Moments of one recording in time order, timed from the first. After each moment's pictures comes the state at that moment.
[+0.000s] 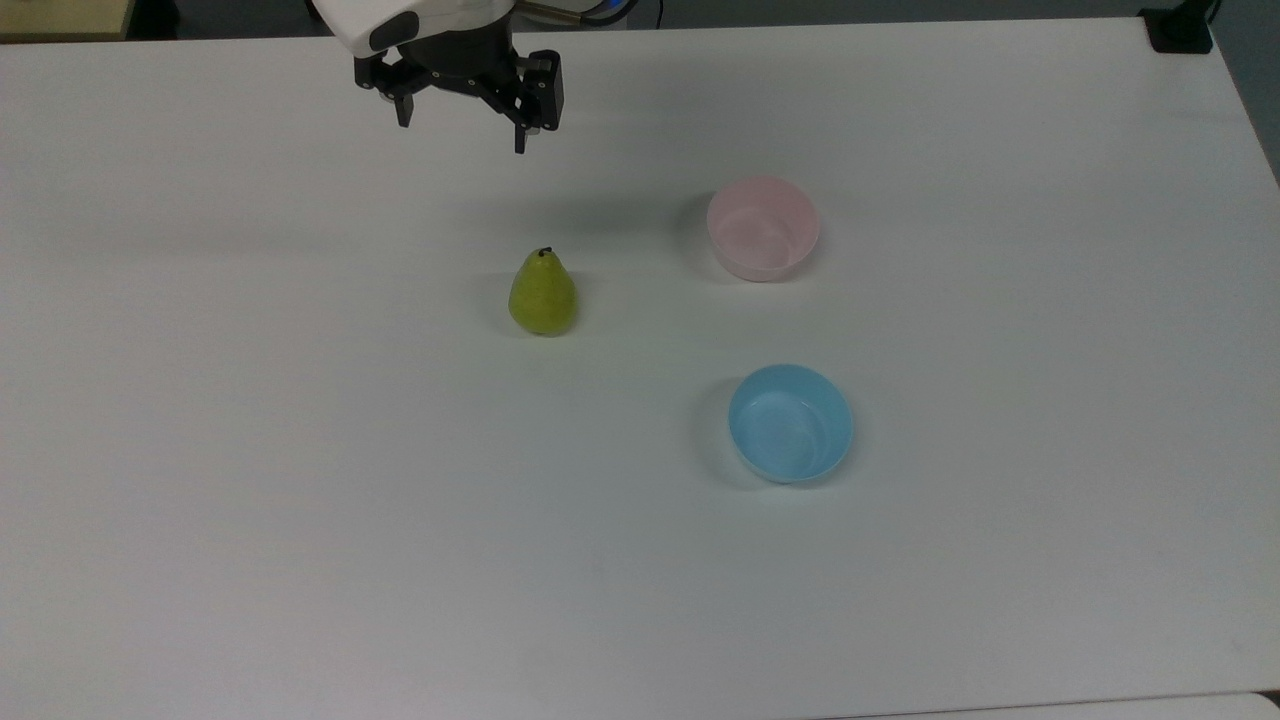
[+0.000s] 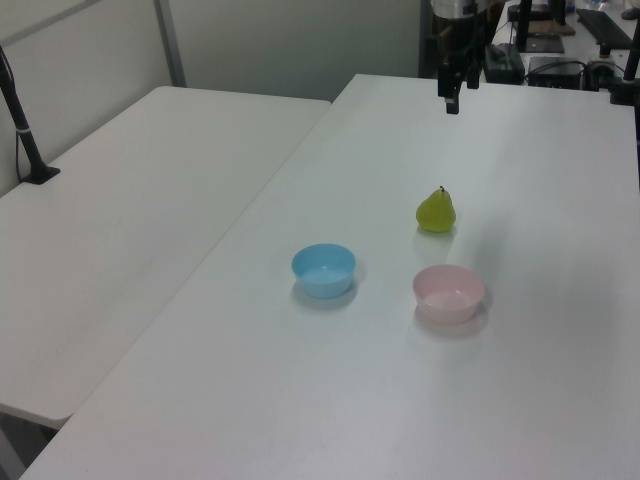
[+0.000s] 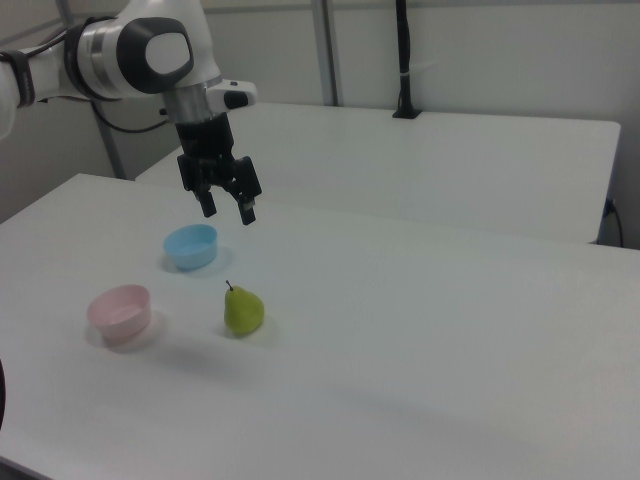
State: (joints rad) arm 0.03 0.14 -0.02 -1.58 -0.13 1.66 0.16
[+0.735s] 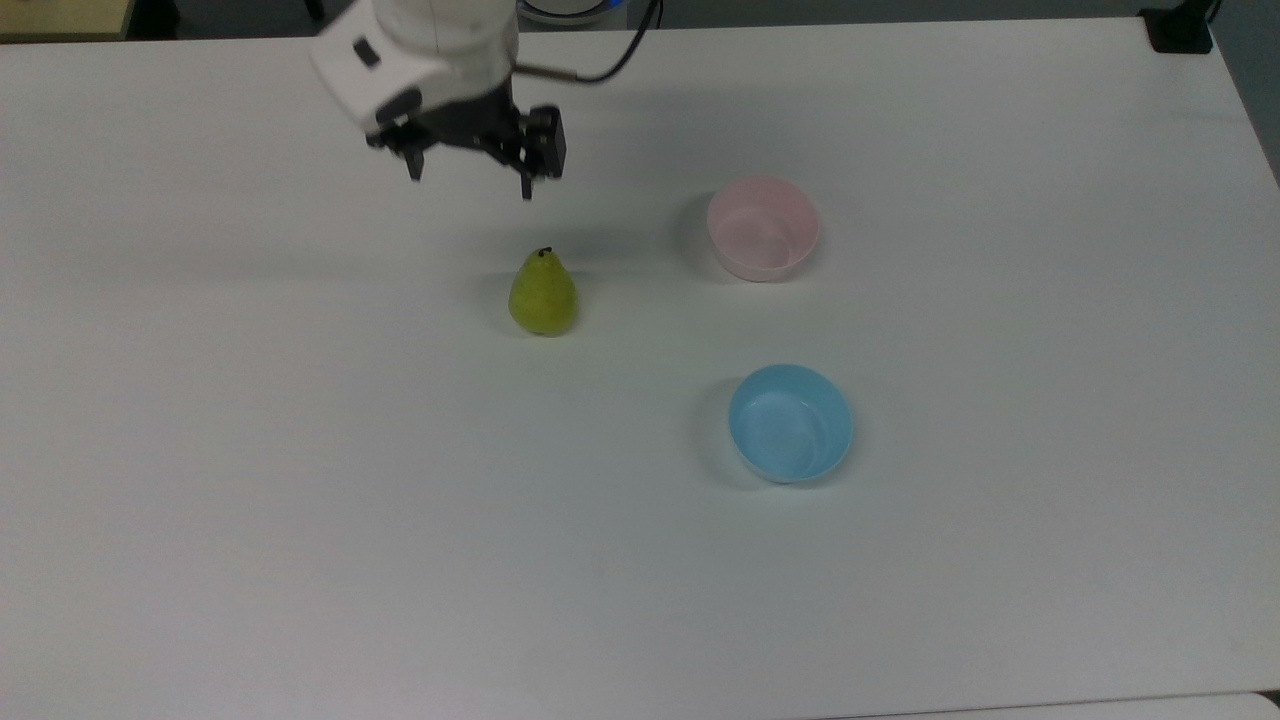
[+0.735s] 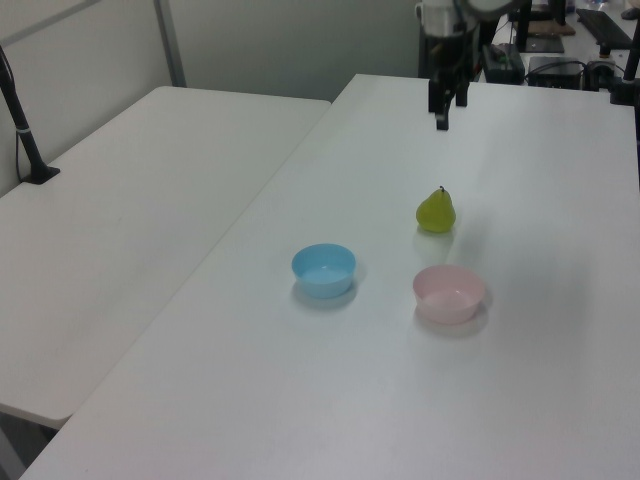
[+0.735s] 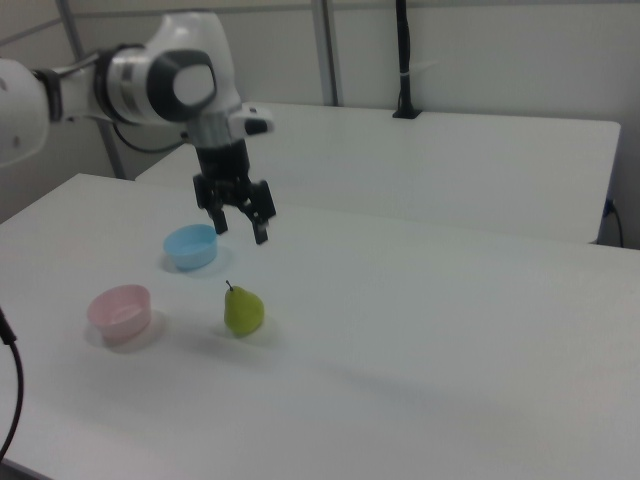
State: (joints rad) arm 0.02 0.22 -0.03 -1.60 -0.09 1.74 0.11
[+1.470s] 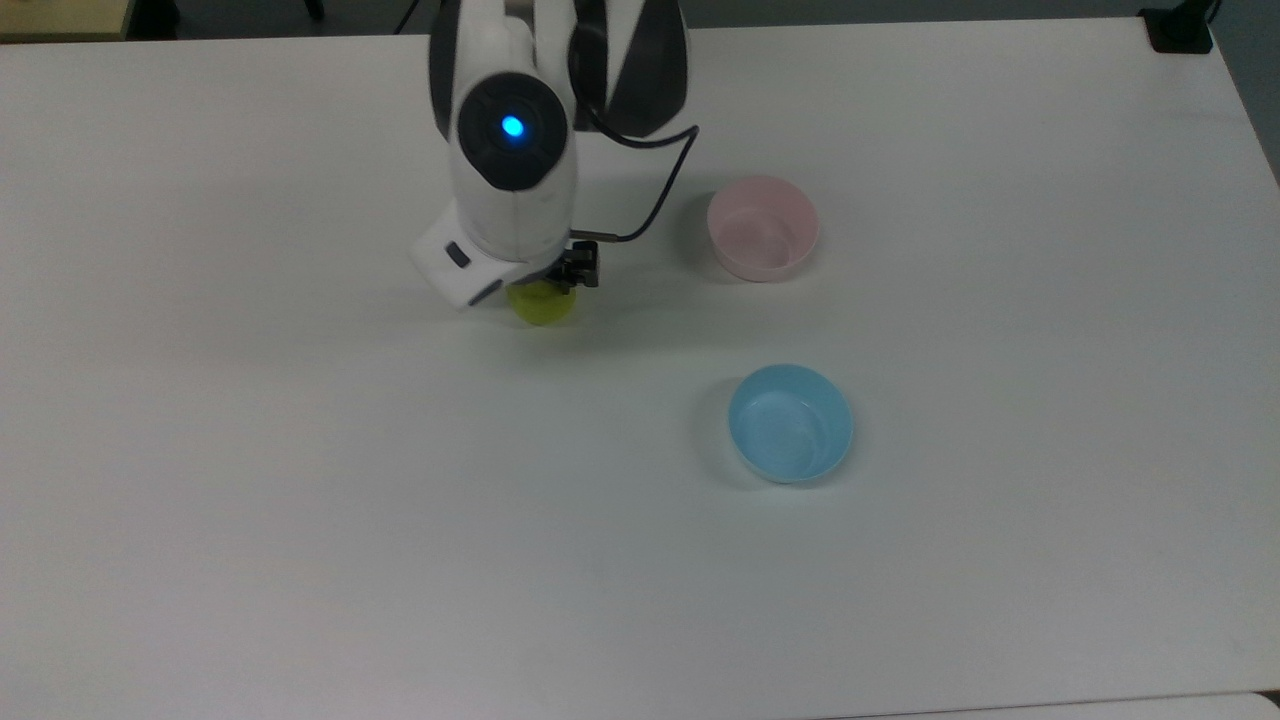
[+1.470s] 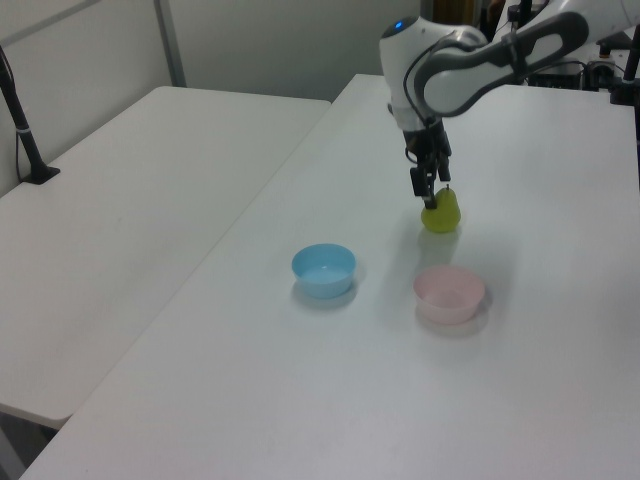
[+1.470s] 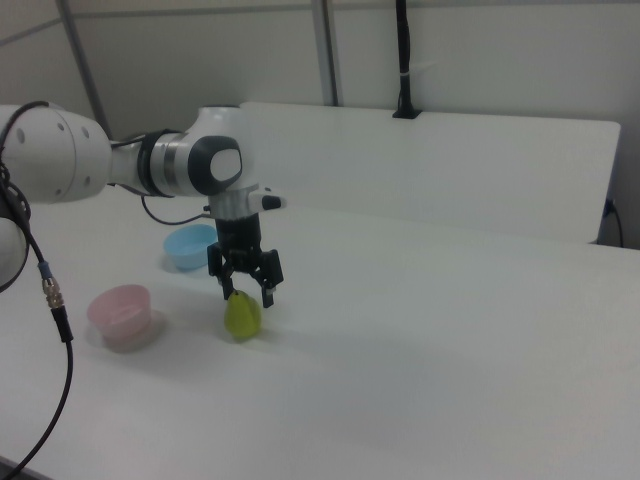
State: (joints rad) arm 0.06 0.46 -0.02 -1.61 -0.11 1.83 0.10
